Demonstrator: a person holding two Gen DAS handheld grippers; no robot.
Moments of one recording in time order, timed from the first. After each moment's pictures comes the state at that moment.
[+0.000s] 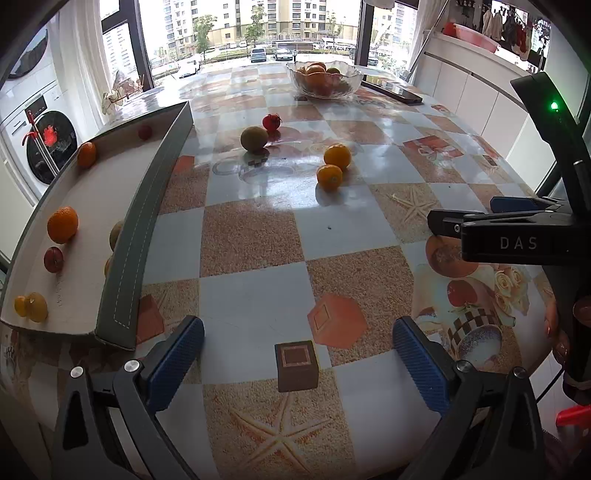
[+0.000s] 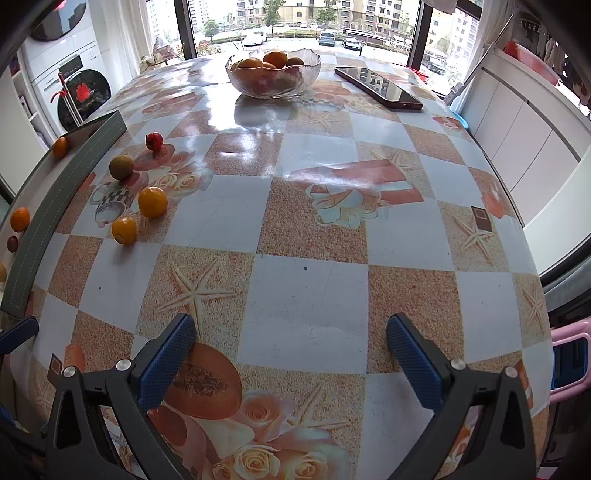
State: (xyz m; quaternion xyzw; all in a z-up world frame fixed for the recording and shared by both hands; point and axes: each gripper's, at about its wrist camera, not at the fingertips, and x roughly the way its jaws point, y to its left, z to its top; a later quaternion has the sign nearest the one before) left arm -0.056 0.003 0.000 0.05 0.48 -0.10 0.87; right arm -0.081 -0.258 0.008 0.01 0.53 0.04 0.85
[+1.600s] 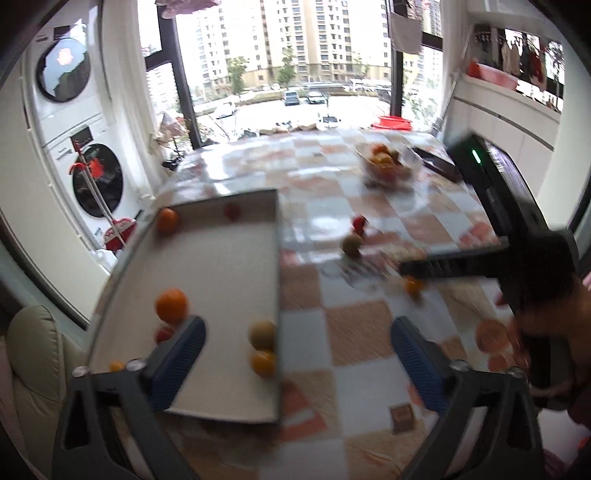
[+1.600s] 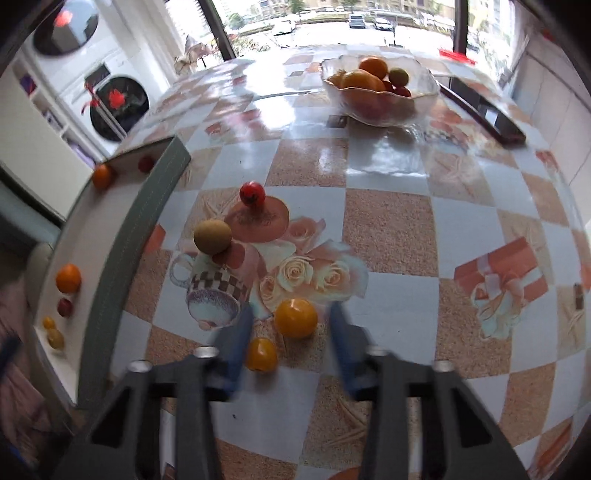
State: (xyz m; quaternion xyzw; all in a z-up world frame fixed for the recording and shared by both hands) left arm -0.031 0.069 0.082 0.06 0.39 -0.03 0.92; right arm -0.004 -0.178 0.025 0.06 0.55 0.13 0.82
